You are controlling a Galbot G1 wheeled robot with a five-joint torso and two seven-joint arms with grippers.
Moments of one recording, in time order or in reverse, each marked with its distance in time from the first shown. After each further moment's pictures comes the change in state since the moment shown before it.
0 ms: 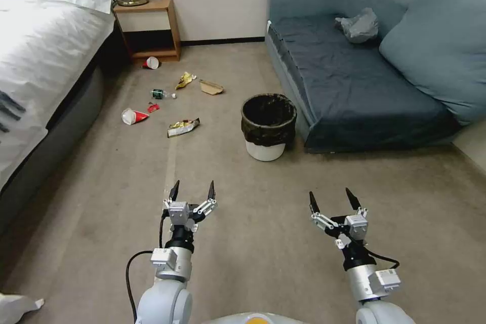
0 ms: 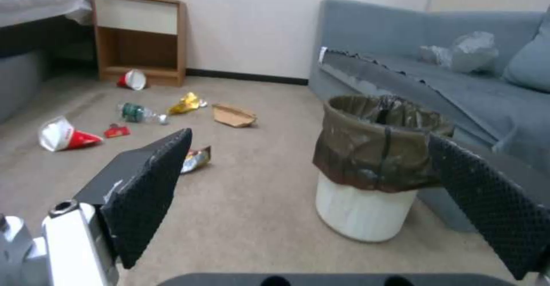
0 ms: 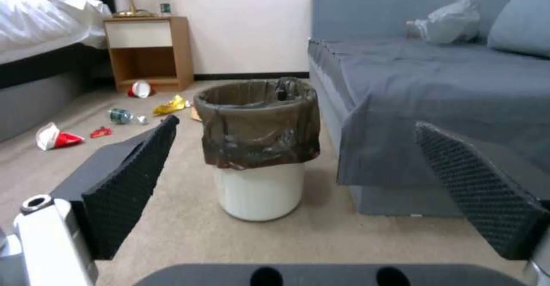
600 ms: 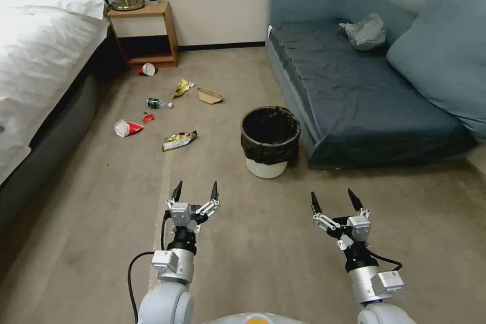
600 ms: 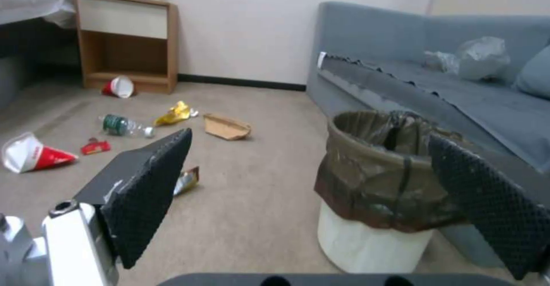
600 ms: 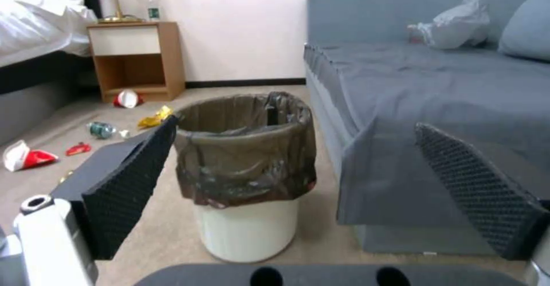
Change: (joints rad) left arm 0.009 0.004 0.006 -0.015 0.000 -0.002 0.003; right arm -0.005 0.001 0.006 0.010 0.013 0.003 0.000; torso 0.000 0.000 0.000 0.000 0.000
